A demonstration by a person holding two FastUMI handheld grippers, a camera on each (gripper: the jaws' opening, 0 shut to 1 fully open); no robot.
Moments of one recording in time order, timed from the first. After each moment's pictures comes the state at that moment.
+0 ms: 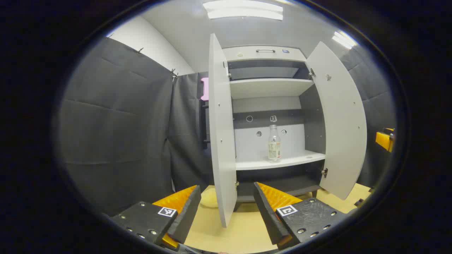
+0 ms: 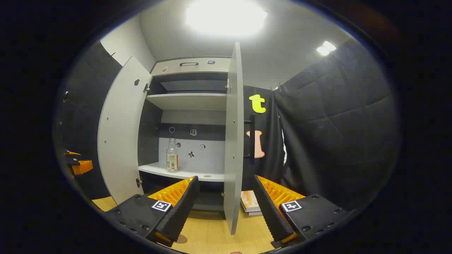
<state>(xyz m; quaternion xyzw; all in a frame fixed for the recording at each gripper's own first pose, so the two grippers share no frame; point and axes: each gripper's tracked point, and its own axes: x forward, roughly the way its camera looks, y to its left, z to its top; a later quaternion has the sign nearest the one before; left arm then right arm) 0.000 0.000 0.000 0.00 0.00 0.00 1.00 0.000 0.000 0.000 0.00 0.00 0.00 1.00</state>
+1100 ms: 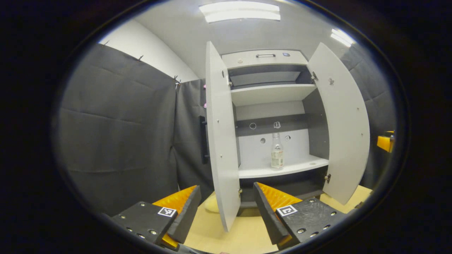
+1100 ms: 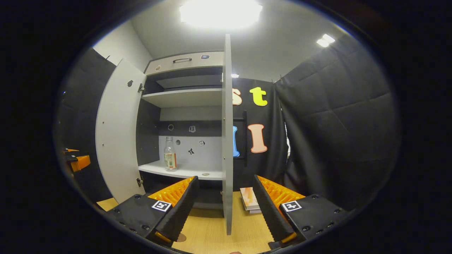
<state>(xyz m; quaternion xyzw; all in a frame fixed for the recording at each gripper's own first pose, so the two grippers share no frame) -0.002 -0.017 0.036 0.02 -0.02 0.03 1.00 0.012 -0.016 0.001 0.02 0.03 0.02 1.00</state>
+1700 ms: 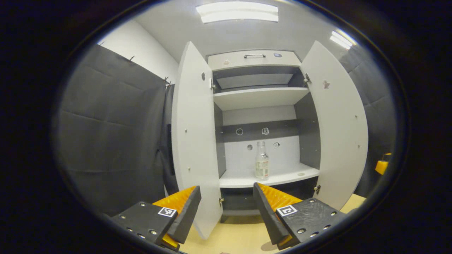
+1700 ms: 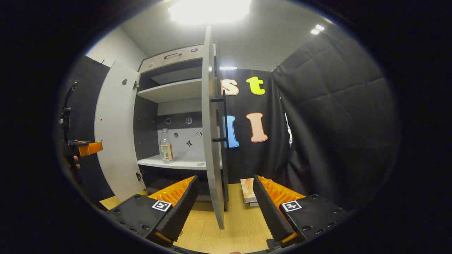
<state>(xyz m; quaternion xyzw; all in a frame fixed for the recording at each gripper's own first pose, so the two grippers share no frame) 0.053 -0.092 0.067 0.01 -0.03 -0.01 1.00 0.005 -0.054 -0.032 0.05 0.06 0.03 1.00</state>
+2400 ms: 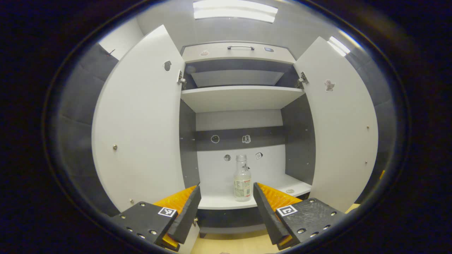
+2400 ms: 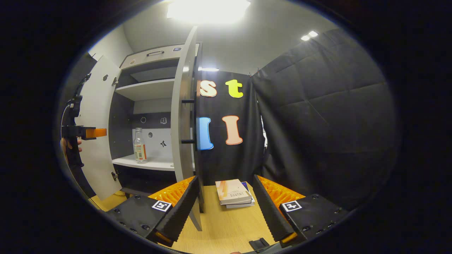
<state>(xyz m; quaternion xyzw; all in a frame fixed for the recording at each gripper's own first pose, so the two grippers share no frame) 0.203 -0.152 0.100 0.00 -0.04 -0.10 0.99 0.013 -0.100 -0.030 0.02 0.06 -0.09 0.99</state>
